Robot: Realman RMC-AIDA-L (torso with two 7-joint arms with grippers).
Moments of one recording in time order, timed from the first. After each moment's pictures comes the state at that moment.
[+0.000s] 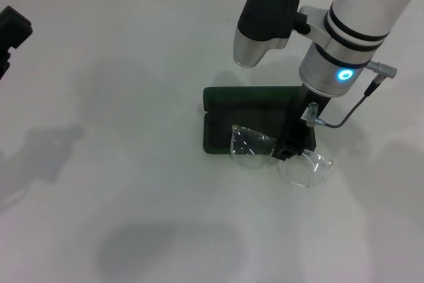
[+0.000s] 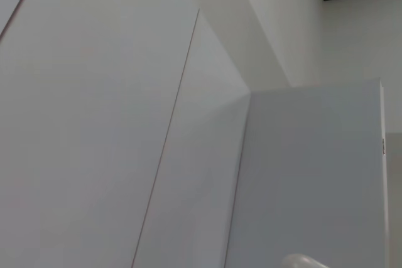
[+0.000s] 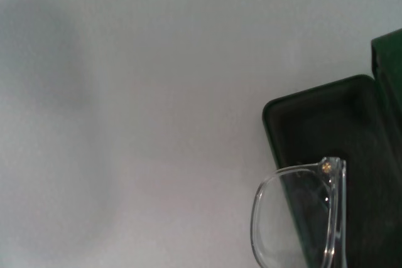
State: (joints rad) left arm -0.25 -2.02 0.81 0.53 1.16 2.03 -1.23; right arm 1.11 2.03 -1.68 -0.77 -2.32 -1.45 2.38
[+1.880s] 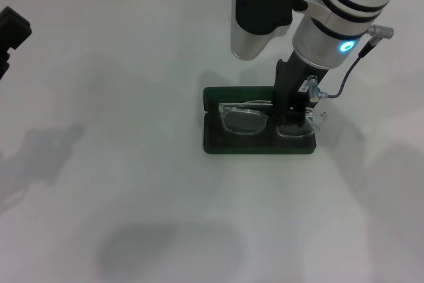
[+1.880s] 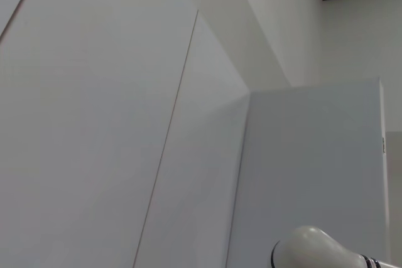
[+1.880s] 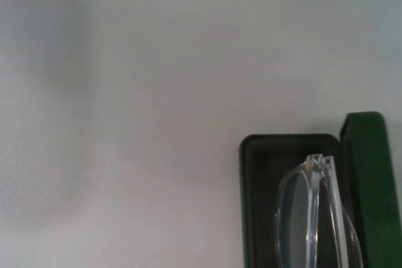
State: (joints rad) left arm -0.25 -2.02 0.81 0.53 1.16 2.03 -1.22; right arm 1.10 2.03 -1.64 -0.94 -2.42 -1.49 2.20
